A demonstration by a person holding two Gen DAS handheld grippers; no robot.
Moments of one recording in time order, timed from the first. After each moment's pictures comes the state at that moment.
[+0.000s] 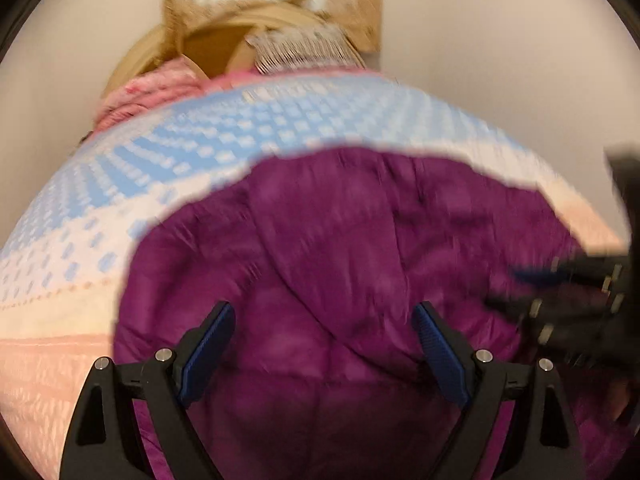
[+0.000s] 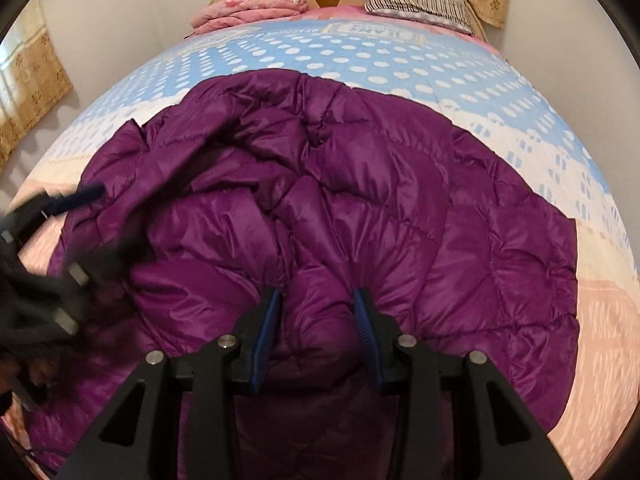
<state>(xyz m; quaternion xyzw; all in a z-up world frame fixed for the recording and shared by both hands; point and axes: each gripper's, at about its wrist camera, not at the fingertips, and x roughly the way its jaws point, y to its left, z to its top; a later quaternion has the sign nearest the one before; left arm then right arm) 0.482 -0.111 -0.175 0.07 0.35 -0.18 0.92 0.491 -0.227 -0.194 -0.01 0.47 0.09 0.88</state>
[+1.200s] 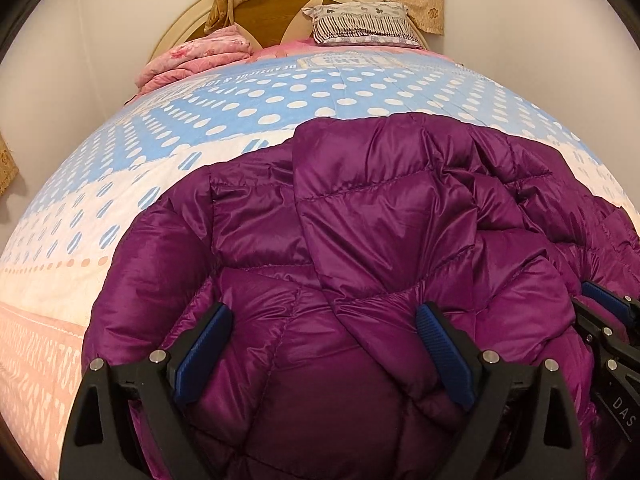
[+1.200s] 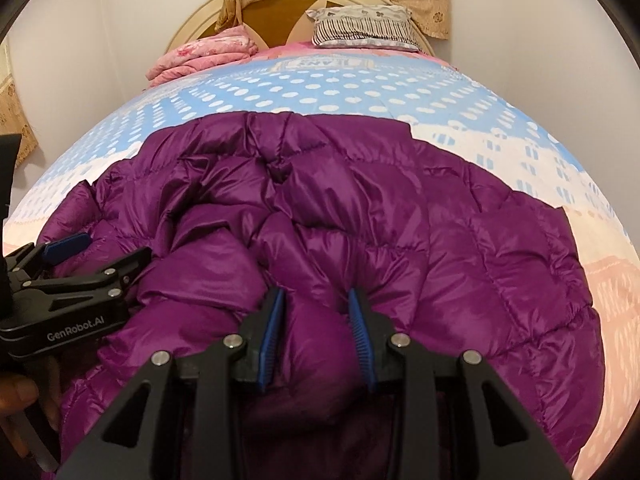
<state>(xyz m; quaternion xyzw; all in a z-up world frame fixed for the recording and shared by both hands) 0.541 -0.125 -0.228 0.07 0.41 -0.08 0.91 0.491 -0.222 -0.208 0.03 0.40 0.00 0.92</state>
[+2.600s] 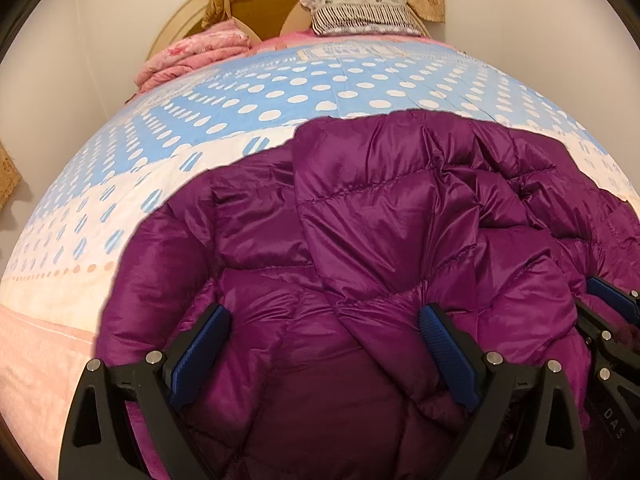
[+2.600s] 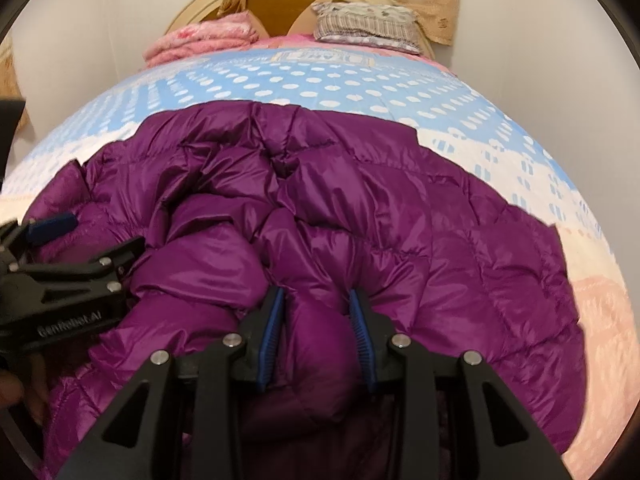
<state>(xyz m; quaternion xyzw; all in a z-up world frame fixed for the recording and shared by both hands) 0.545 -0.122 -0.216 0.08 0.42 -0.07 0.90 0.498 -0.215 -0.198 -0.01 0.43 -0.01 0.90</state>
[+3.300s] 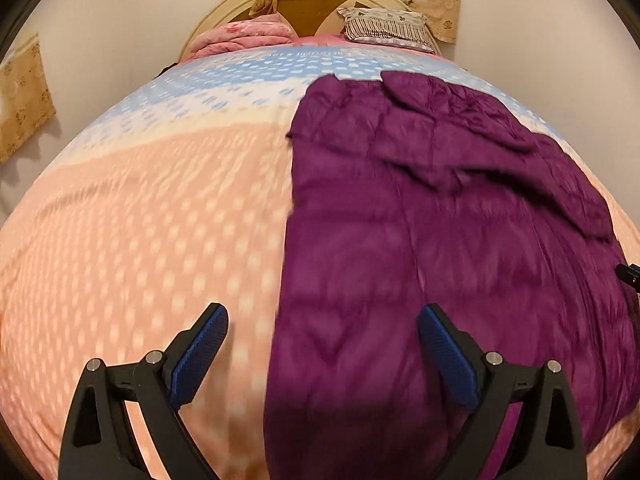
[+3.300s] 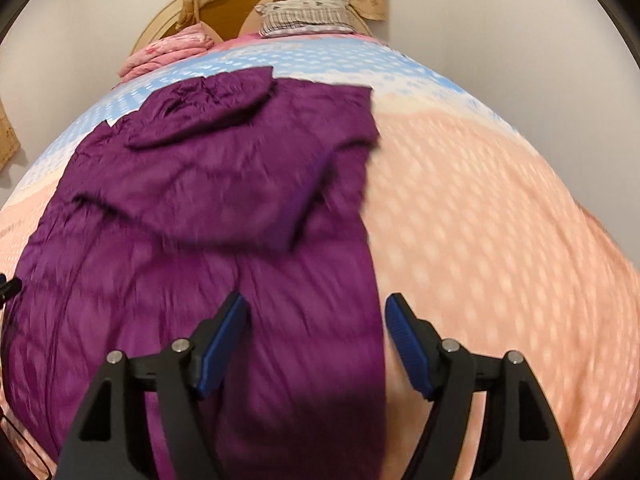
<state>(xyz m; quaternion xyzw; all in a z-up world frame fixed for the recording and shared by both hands) 0.276 0.047 -0.222 0.02 0.42 -0.07 0.91 0.242 -0.291 -0.197 0.06 0.43 -0.07 0.90</state>
